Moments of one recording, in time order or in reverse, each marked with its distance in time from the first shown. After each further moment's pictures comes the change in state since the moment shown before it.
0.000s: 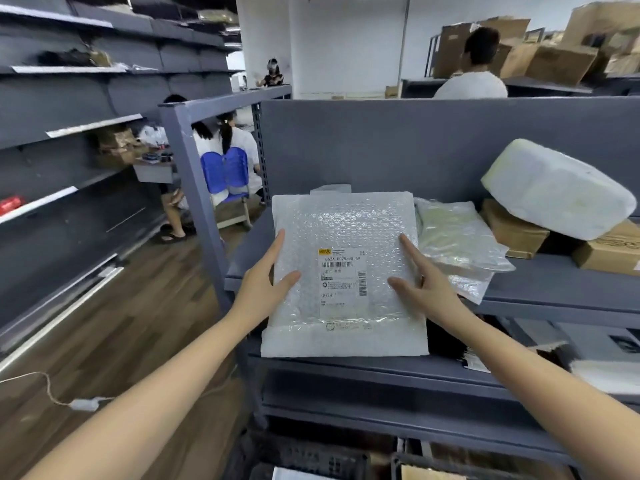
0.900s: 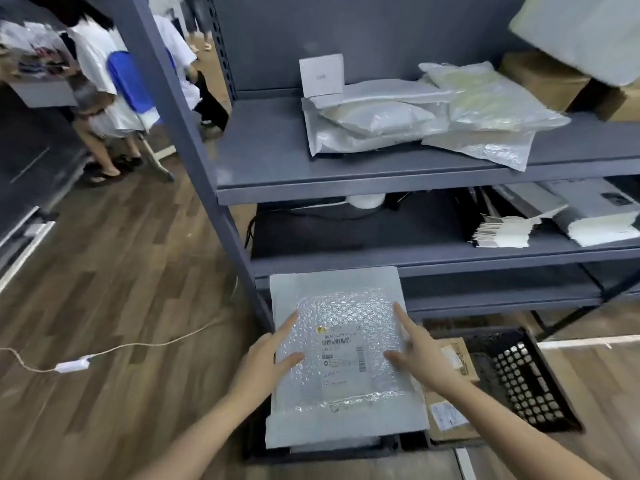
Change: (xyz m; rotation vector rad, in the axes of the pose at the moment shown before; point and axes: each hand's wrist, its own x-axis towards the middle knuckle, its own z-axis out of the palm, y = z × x) left_hand -0.143 -0.250 -0.005 0.216 -0.499 -0.260; right_hand -0.155 0.085 0.216 -0.184 -0.200 0.692
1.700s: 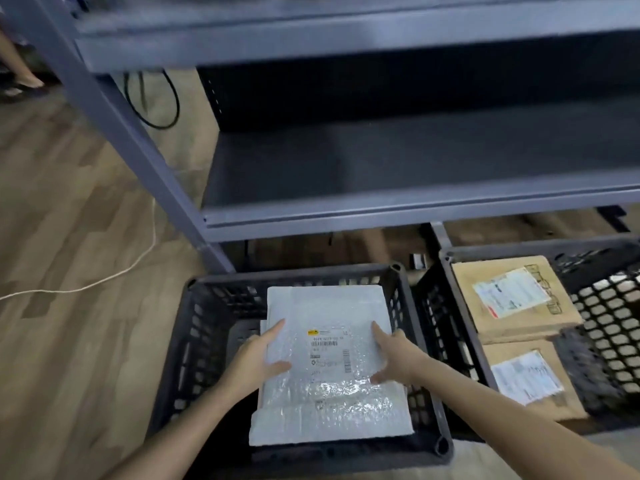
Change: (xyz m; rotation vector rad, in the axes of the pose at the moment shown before) left_hand 0.151 -0.368 0.307 0.058 -0.199 -0.215; right_hand 0.243 0.324 0.316 -0.360 -0.427 0.145
